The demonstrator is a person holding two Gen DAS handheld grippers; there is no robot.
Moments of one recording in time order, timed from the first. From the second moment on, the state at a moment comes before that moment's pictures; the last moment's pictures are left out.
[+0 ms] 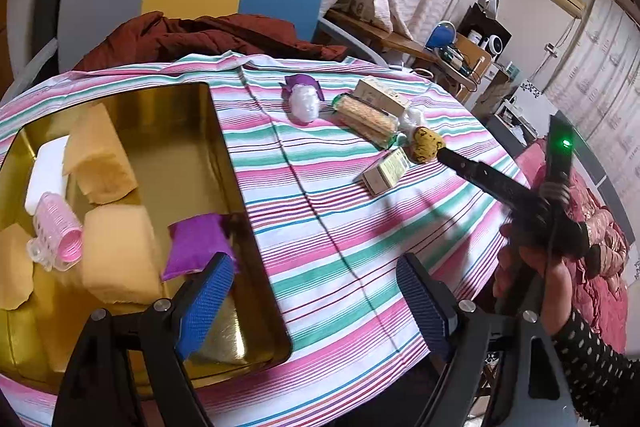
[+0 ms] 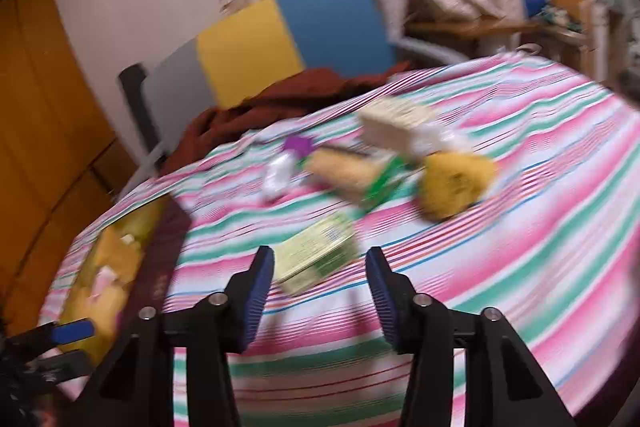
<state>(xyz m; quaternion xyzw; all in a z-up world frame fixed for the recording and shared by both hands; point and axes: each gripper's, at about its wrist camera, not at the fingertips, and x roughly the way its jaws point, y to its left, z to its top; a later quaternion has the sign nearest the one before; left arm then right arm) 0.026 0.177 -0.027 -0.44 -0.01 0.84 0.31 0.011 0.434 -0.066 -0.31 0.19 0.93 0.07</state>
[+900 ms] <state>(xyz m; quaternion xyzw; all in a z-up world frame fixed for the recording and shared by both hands) 0.006 0.272 -0.032 -0.44 0.10 0.82 0.35 -0.054 0.515 -0.097 -0.31 0.19 0.91 0.21</state>
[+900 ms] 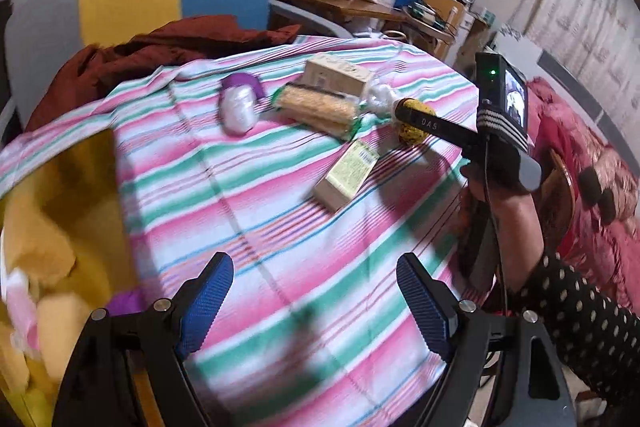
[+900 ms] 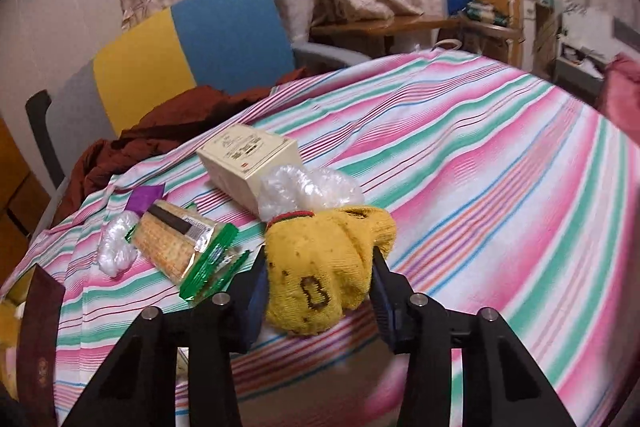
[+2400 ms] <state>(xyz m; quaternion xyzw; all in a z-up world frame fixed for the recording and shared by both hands) -0.009 0.331 -0.096 -0.37 0.18 0.85 0.33 -0.029 0.472 -0.080 -0.23 0.11 0.94 0.22</state>
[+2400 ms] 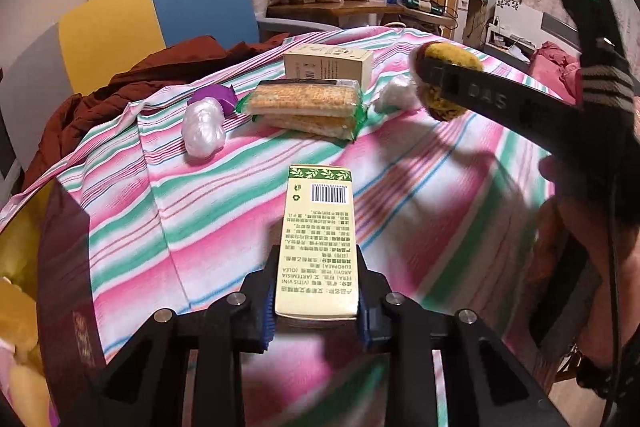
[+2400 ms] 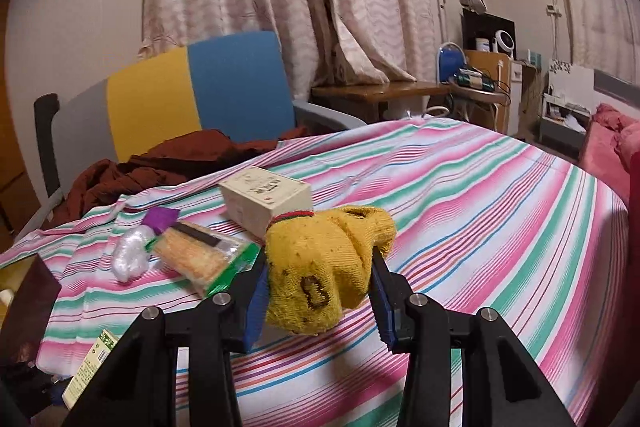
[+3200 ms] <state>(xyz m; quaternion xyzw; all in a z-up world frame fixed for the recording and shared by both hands) 0.053 0.252 -0.043 -0.31 0.12 0.86 0.38 -0.020 0.419 -0.076 -0.27 0.07 0.94 0.18</state>
